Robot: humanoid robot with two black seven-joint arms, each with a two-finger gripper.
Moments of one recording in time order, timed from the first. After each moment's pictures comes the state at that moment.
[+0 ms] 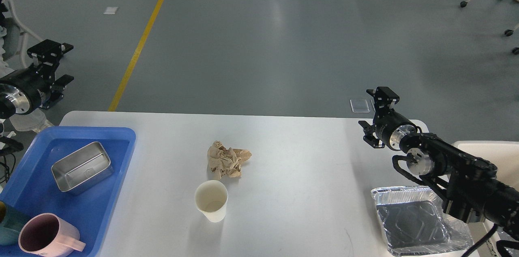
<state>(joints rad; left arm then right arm) -0.72 0.60 -1.04 -0.90 0.73 -0.26 0.11 0.73 -0.36 0.49 0.80 -0.07 -0.02 0.13</state>
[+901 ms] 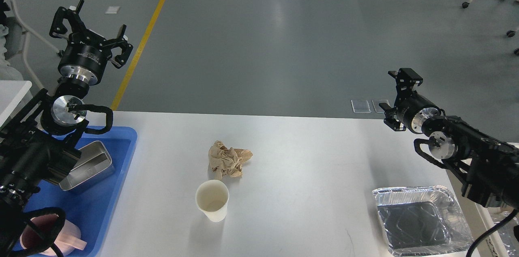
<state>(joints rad) -0.80 0.23 -1.12 -0.60 -0.04 -0.35 -0.16 0.79 -0.43 0.47 0.73 -0.07 0.09 0.12</state>
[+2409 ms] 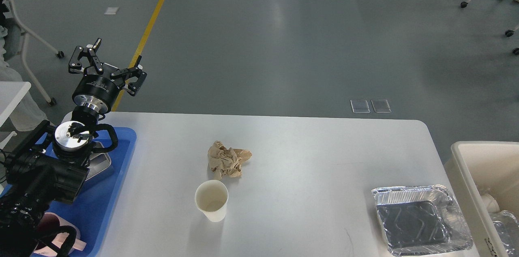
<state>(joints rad) -0.69 0.19 -1.21 -0.58 -0.17 -0.42 -0.03 1.06 -1.86 0.32 1.76 -1.06 0.66 0.31</state>
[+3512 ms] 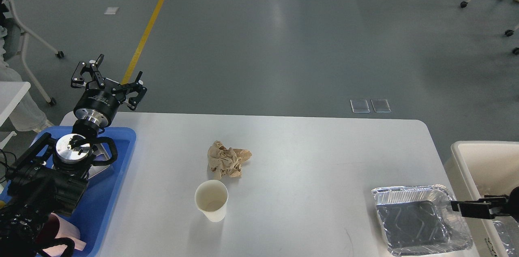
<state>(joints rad) -0.64 0.19 -1.19 -0.58 -0.17 -0.42 -0.03 0.78 -1.17 -0.14 1.33 -1.42 0.15 0.31</state>
